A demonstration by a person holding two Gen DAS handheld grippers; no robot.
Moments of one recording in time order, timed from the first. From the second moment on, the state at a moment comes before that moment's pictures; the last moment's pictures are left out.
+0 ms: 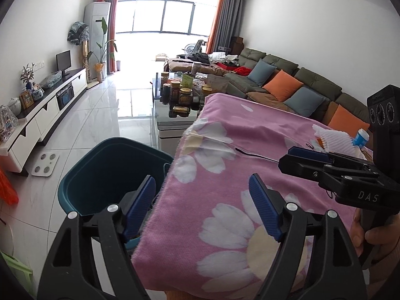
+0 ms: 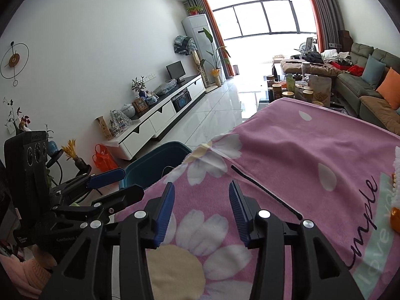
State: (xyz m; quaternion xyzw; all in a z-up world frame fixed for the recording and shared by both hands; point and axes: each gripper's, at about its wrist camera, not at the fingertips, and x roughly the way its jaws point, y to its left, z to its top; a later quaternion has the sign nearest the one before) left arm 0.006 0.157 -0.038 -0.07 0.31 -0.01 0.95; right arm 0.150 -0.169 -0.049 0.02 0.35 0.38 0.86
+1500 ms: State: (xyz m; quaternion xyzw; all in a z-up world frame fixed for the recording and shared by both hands) left arm 0.056 -0.153 -0.055 0.04 0.37 -0.38 0.84; right arm 0.119 -0.499 -0.081 0.17 0.33 0.08 0.93
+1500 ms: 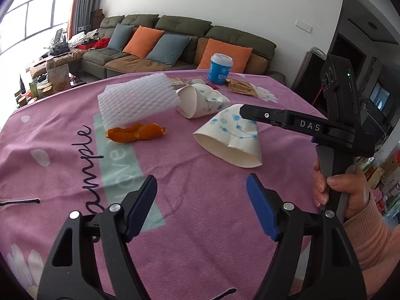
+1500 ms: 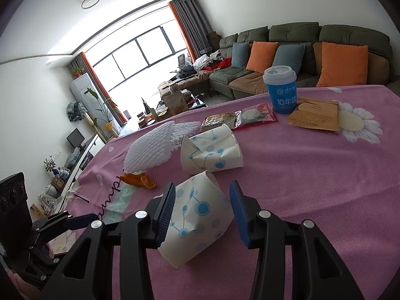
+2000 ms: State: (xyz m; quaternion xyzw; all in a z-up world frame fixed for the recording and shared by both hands) left arm 0.082 -0.179 -0.073 -0.01 0.43 -0.41 0.80; right arm 0.161 -0.516 -0.071 0.18 0.32 0.11 0.92
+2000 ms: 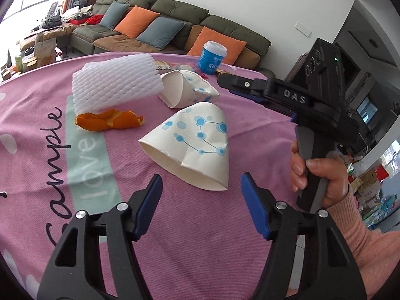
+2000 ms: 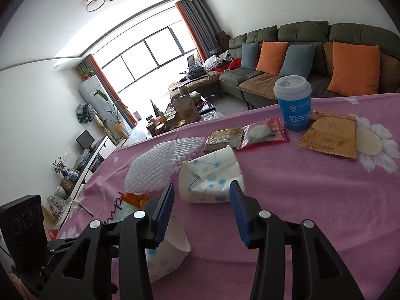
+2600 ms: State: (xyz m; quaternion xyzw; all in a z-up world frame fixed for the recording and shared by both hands) left arm 0.109 -0.190 -0.087 -0.05 0.46 -0.43 0.78; right arm 0.177 -0.507 -0.088 0.21 0.36 0.19 0.89
